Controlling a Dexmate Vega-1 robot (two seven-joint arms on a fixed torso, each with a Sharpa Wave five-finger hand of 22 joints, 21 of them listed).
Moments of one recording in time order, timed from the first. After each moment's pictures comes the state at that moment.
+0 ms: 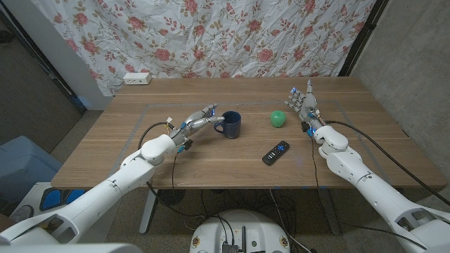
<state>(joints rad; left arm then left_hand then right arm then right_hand) 0.87 0.67 0.52 -1.45 -0.36 -0.33 -0.14 0.63 -0.05 0.34 -0.13 0.18 -0.13 0.07 0.18 0.17 -0.17 0.06 0.17 0.18 -0.17 0.07 0.17 0.17 -0.17 -0.01 0.17 0.17 -0.84 -0.51 -0.37 -1.30 0.65 0.29 0.03 -0.01 0.06 -0.11 0.17 0.30 0.03 -0.01 0.22 0.23 0.07 -0.07 0.21 0.23 0.09 -0.04 0.22 0.24 0.30 0.08 0.20 0.18</state>
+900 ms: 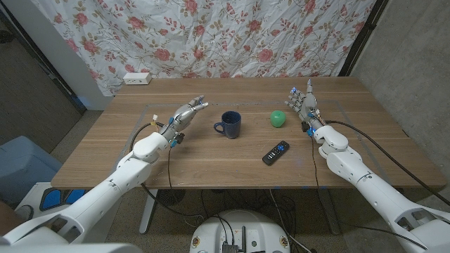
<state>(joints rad) 0.86 0.60 0.44 -1.33 -0.52 -0.39 -0.17 0.56 0.00 0.34 -0.11 0.18 -0.08 0.06 0.19 0.17 -0.16 0.05 0.19 0.18 -0.17 0.07 0.18 0.17 -0.17 -0.01 0.18 0.17 -0.84 -0.51 -0.37 -1.30 0.65 0.29 0.03 -0.01 0.06 -0.11 0.17 0.30 0.03 -0.01 0.22 0.23 0.07 -0.07 0.21 0.23 0.09 -0.04 0.22 0.24 0.30 0.08 0.20 0.18</state>
